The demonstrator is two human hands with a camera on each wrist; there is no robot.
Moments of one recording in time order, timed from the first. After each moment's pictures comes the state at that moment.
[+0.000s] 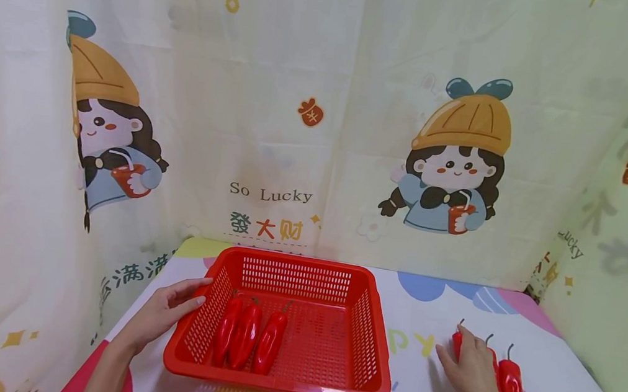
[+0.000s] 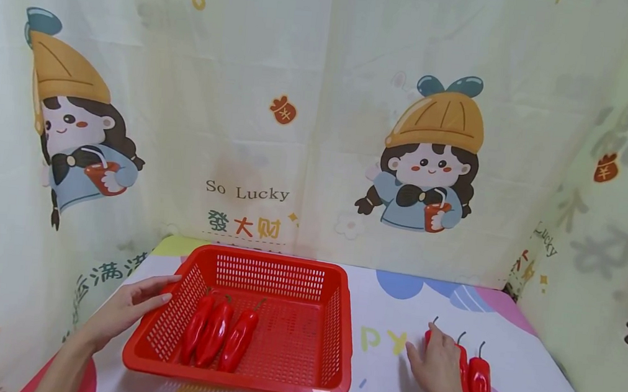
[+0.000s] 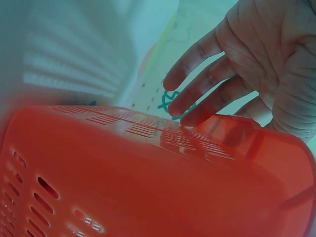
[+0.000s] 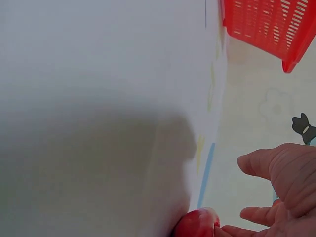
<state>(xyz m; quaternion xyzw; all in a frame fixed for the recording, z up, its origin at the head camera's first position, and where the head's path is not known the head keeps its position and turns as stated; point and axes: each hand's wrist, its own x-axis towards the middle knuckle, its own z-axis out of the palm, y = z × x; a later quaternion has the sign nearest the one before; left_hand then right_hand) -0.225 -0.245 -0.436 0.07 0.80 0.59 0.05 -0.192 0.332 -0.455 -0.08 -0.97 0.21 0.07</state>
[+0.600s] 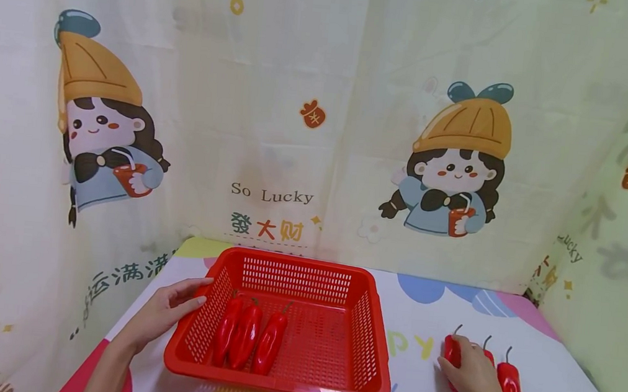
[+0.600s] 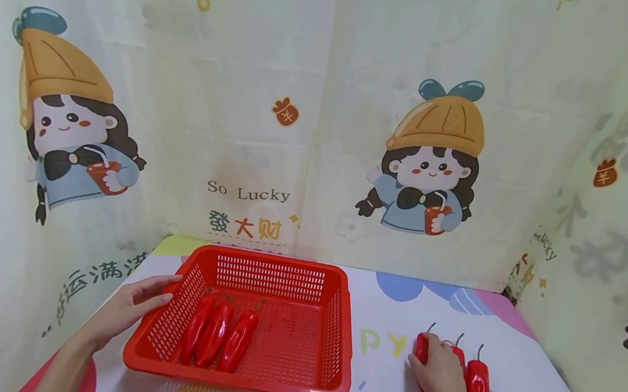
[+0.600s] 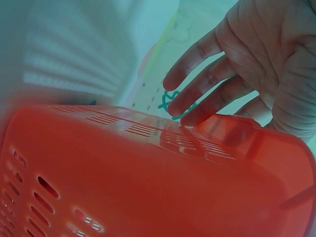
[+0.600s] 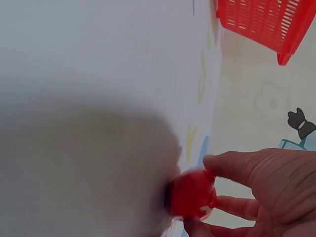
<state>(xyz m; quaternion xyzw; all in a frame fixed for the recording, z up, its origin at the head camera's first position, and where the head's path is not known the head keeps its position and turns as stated) -0.224 -0.244 -0.435 0.06 0.81 0.59 0.05 -0.196 0.337 -0.448 -0.10 -0.98 0.19 0.00</state>
